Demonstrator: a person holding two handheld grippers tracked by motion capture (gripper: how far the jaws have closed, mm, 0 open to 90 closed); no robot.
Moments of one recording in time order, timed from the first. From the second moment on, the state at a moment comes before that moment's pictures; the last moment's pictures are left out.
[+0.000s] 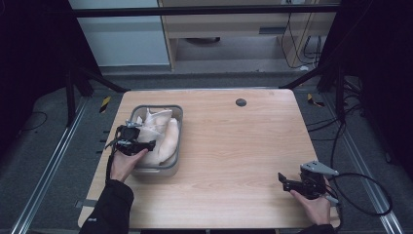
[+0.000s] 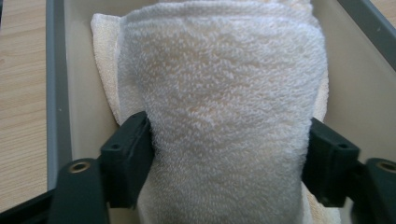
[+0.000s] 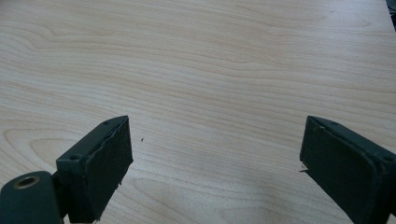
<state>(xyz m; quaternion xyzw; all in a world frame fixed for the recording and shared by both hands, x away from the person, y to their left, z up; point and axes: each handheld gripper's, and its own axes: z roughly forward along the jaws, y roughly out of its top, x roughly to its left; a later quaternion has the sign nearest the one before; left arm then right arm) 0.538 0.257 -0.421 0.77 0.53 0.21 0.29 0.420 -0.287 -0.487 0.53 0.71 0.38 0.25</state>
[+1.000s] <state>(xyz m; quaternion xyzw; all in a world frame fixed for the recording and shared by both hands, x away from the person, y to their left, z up) 0.519 0.273 -0.384 0.74 0.54 0.22 0.33 0.421 -0.287 -0.488 0.53 0.72 0.38 0.24</state>
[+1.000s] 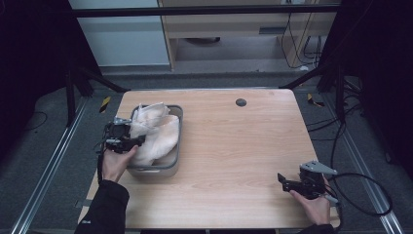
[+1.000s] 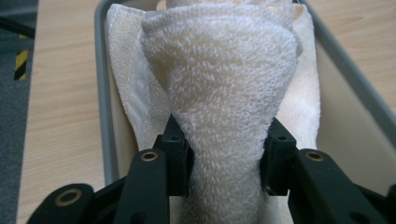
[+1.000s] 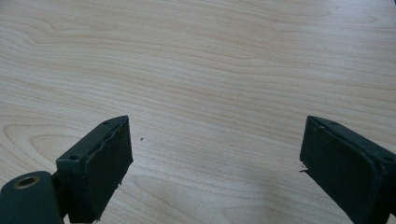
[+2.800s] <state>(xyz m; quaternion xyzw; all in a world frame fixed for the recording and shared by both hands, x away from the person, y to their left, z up) 0.466 0.235 -0.276 0.75 0.44 0.24 0.43 0.421 -0.287 -0.488 0.53 0.72 0.38 0.24</state>
